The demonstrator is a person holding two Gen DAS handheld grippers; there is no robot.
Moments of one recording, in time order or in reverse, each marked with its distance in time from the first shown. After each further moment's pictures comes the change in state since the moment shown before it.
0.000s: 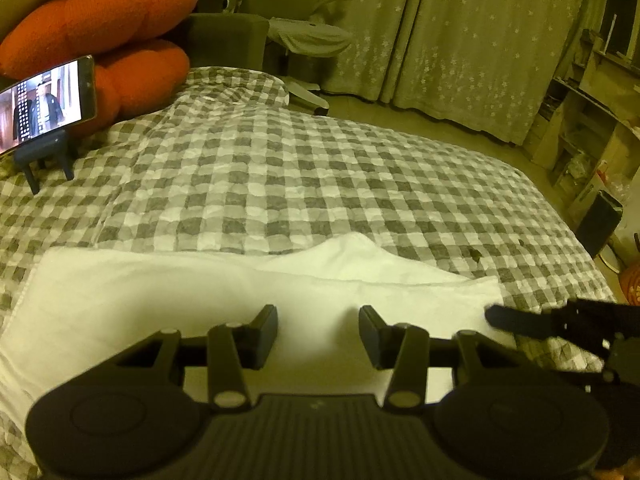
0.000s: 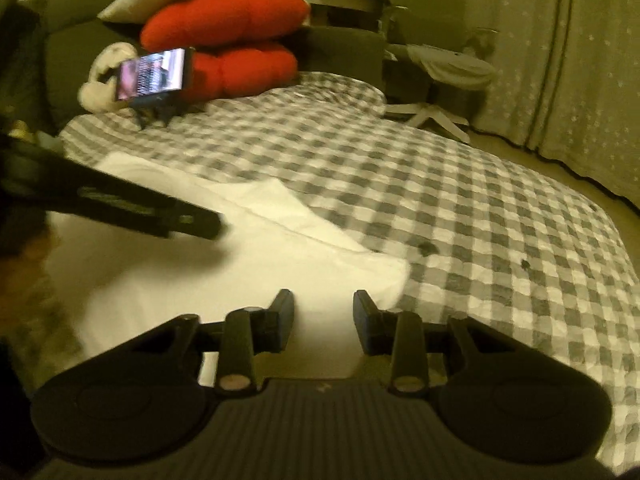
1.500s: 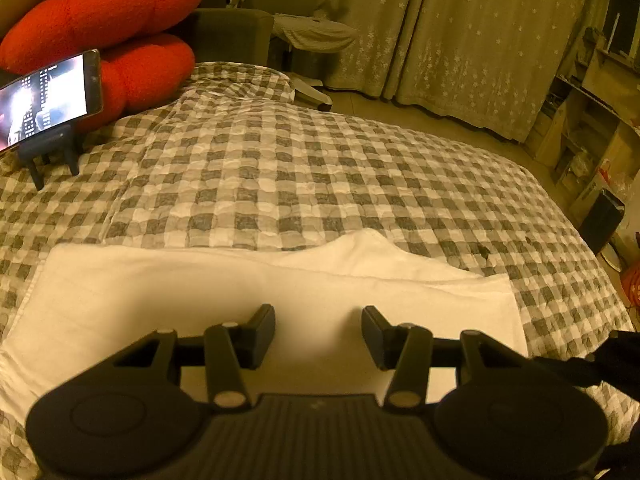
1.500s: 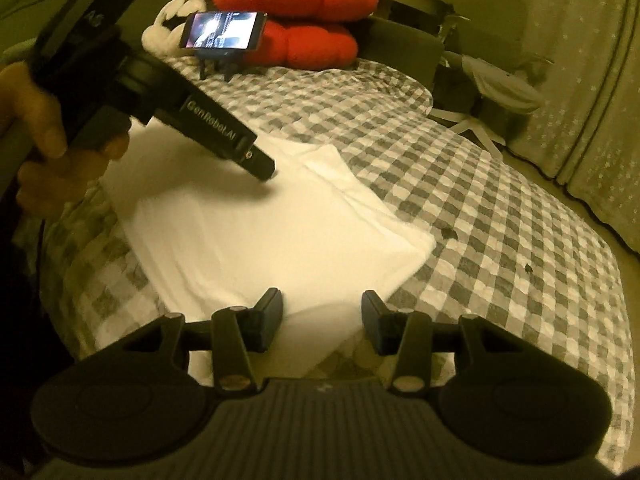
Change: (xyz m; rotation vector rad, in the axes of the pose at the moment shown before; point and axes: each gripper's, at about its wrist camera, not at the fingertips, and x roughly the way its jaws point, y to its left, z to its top) left arm 0.001 0.010 -0.001 0.002 0.013 0.007; right arm -0.042 0.020 -0.025 -0.241 0.062 0.067
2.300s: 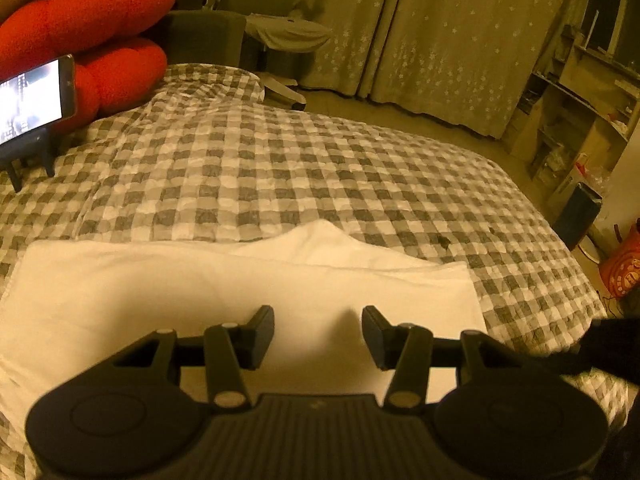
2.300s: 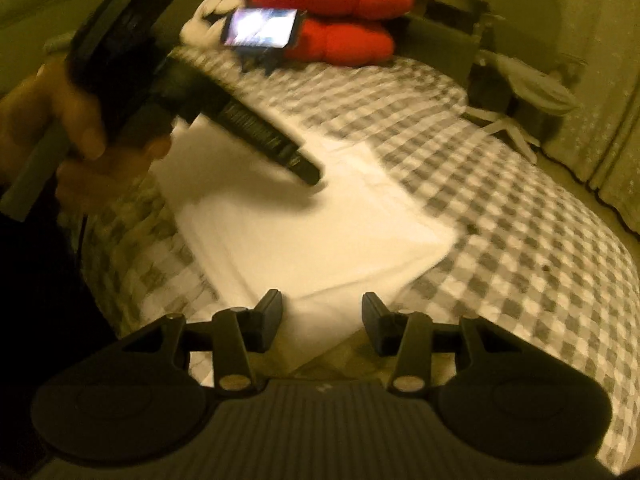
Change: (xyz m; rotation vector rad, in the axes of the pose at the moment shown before) left arm -0.008 -0.016 -0.007 0.022 0.007 -0.076; right arm -0.020 -0.012 0.001 0.028 -0.002 0.100
